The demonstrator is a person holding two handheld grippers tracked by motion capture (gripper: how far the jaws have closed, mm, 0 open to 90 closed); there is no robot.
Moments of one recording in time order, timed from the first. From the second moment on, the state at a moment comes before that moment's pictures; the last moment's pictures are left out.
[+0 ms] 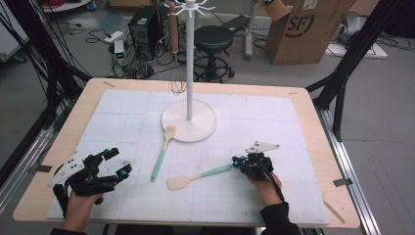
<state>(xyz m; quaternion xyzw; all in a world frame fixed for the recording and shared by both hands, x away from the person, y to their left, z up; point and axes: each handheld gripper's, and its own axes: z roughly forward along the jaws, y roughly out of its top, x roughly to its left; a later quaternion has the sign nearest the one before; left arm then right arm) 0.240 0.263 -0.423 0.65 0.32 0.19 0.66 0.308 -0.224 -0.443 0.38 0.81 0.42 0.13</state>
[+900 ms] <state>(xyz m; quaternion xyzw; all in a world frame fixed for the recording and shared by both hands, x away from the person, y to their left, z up) 0.246 0.242 -0.410 0.65 0.30 0.18 0.67 0.232 -0.322 -0.401 0.41 0.69 0.54 0.25</state>
